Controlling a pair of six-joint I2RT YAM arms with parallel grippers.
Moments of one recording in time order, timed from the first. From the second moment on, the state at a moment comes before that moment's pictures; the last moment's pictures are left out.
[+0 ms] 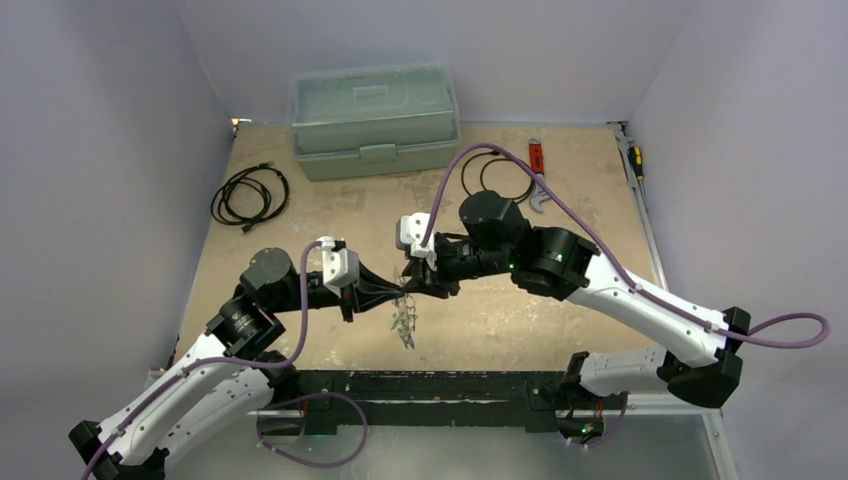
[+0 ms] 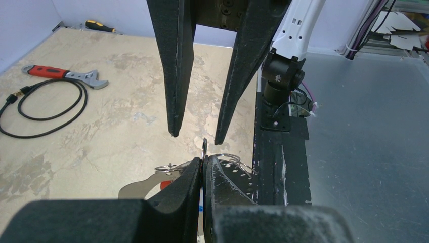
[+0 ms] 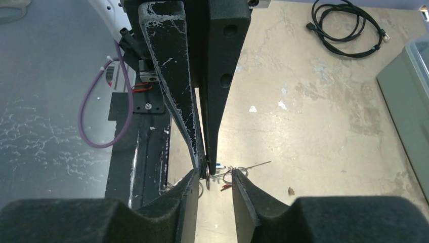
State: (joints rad) left arm -0.71 0.60 0.65 -0.08 0.69 -0.01; right arm 1.07 1.24 1.40 -0.63 -0.37 -0.30
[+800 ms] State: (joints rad) left arm -0.71 0.60 0.65 -0.10 0.69 -0.01; right arm 1.07 1.29 1.41 -0.66 -0.38 -0.31
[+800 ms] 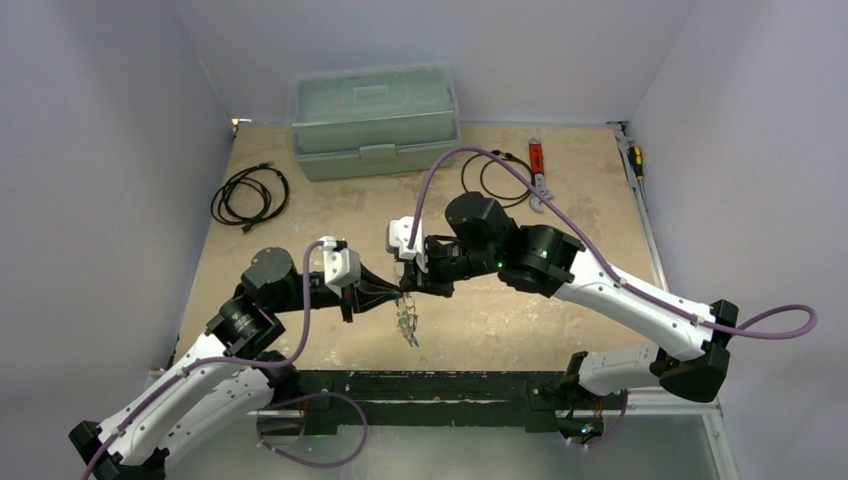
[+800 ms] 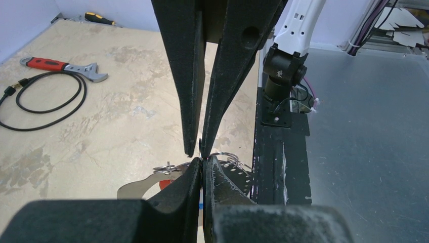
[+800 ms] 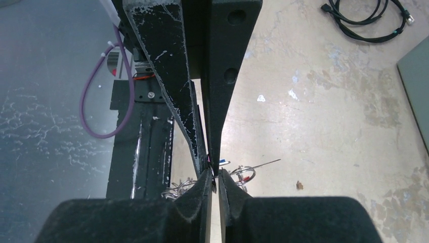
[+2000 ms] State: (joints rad) left arm -0.71 0.46 0.64 0.12 0.69 -0.09; right arm 1.07 0.93 0.85 0.15 -0.34 -0.14
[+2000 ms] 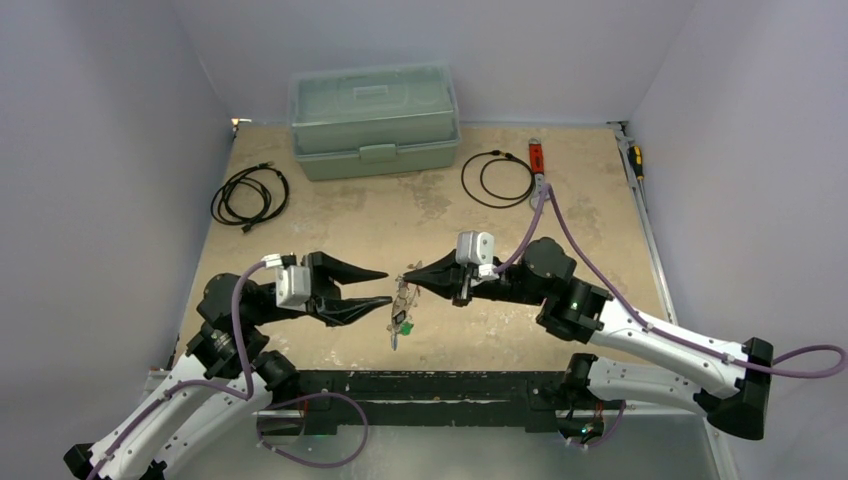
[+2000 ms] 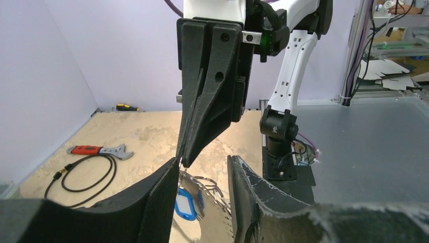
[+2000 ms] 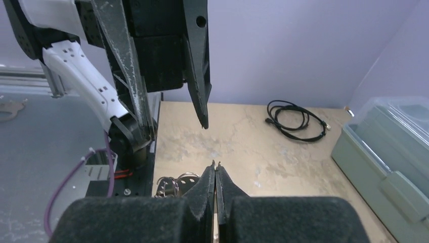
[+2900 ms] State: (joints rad) left arm -0.71 0.50 0.64 0.17 0.69 -0.16; right arm 1.07 0.96 0.81 0.47 -0.54 0.00
